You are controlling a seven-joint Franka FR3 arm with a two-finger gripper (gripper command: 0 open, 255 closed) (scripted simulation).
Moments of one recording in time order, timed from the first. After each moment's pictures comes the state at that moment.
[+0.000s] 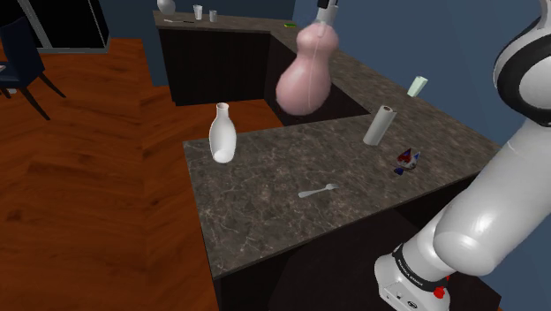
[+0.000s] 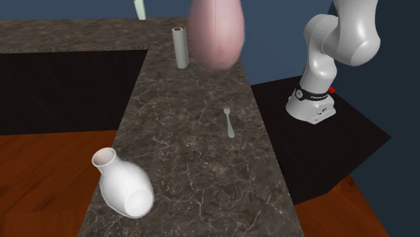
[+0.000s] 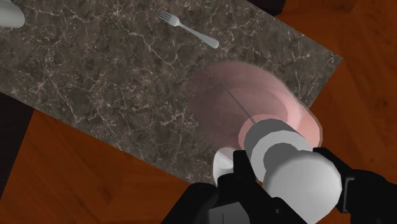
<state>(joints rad) 0.03 0.10 0.19 -0.91 0.02 1.03 -0.08</state>
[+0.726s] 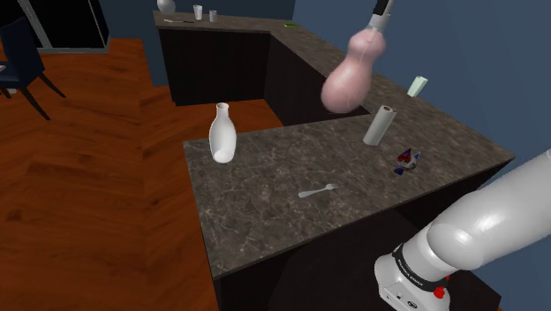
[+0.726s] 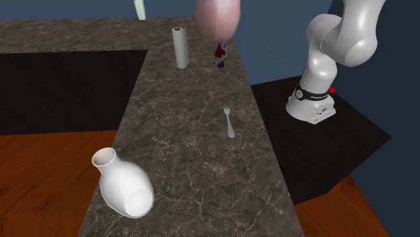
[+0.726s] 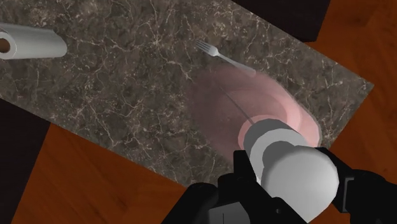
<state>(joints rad) -0.13 -0.14 0.03 -1.21 0.05 1.08 -0.38</state>
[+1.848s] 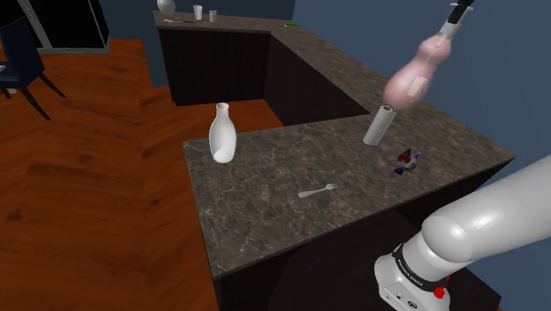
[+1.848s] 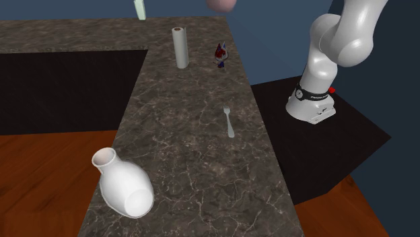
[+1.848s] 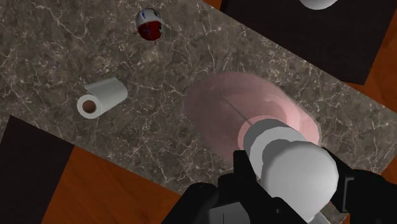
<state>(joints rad) -0.29 -0.18 -0.28 -1.22 -0.01 1.04 -0.87</state>
